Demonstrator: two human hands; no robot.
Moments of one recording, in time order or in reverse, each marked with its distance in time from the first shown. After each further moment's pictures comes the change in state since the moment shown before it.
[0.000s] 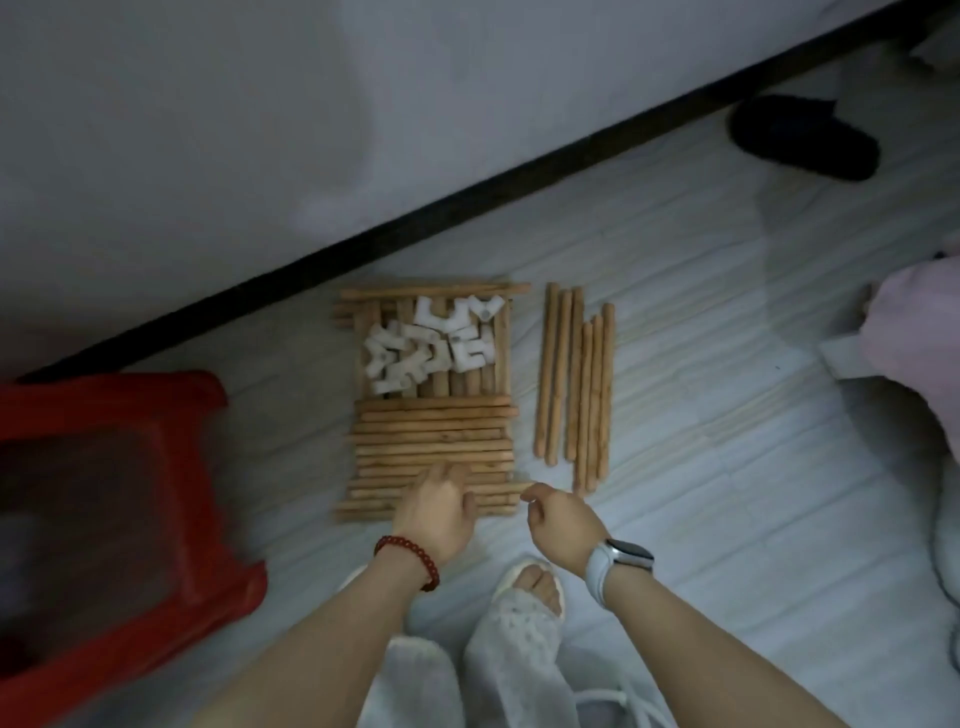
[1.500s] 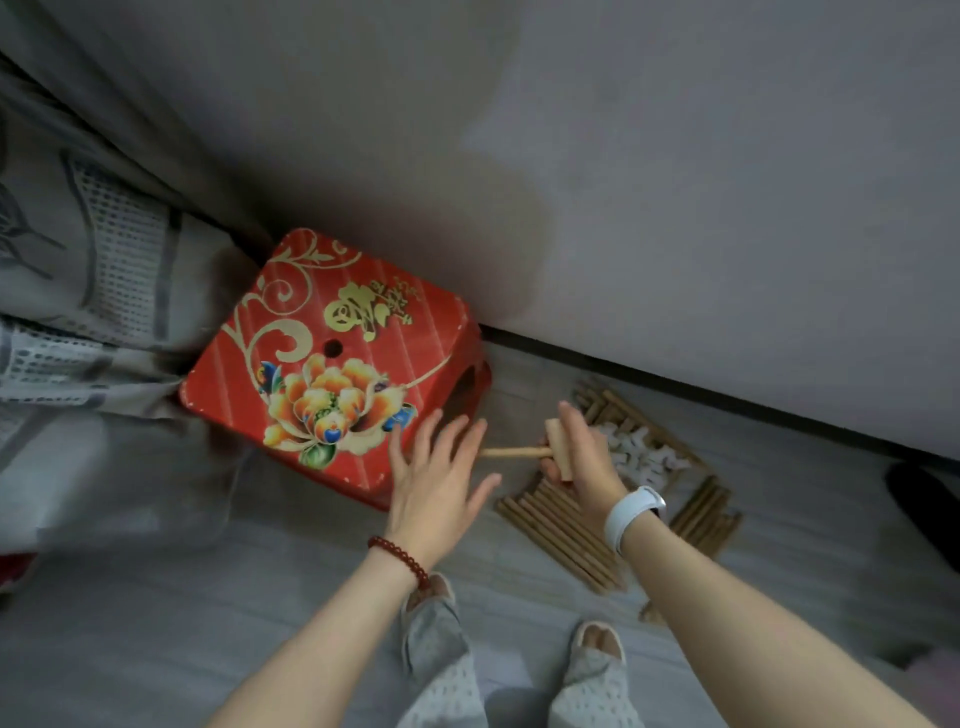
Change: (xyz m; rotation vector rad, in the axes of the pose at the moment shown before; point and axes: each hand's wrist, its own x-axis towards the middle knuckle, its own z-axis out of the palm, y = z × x) left_hand -0.358 -0.166 -0.227 -0.085 0.756 -0.343; right_hand -0.215 -0.446 0.033 0.556 -0.083 -0.169
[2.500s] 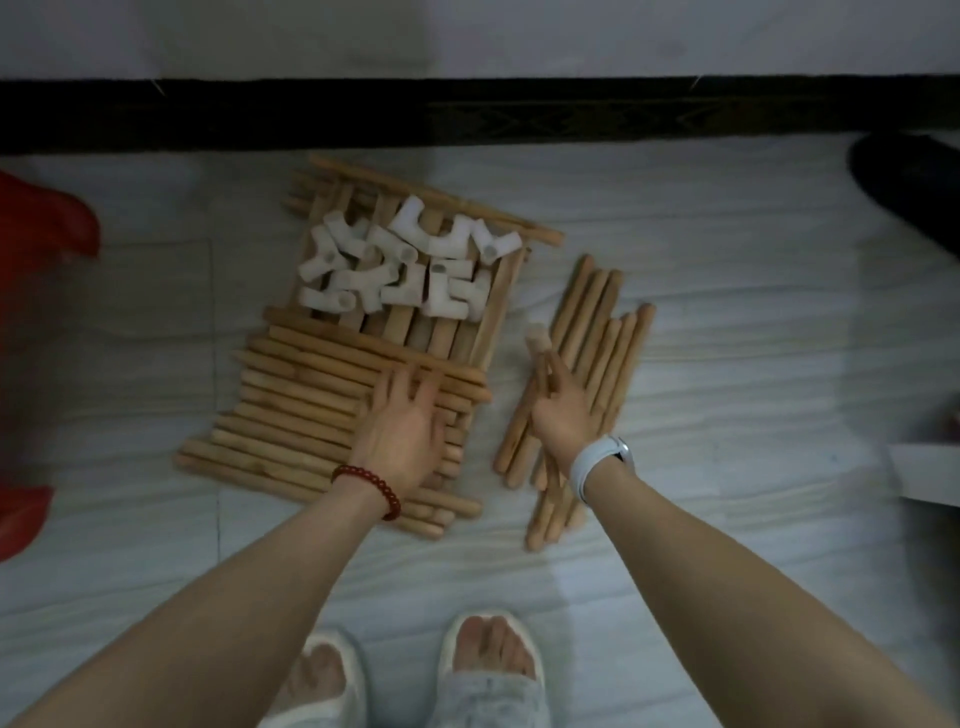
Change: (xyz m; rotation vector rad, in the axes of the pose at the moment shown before) left_hand 0.056 0.206 0.546 0.057 -0.349 0.178; right_hand 0.281 0.428 -0.353 -0.091 0.384 -0.051
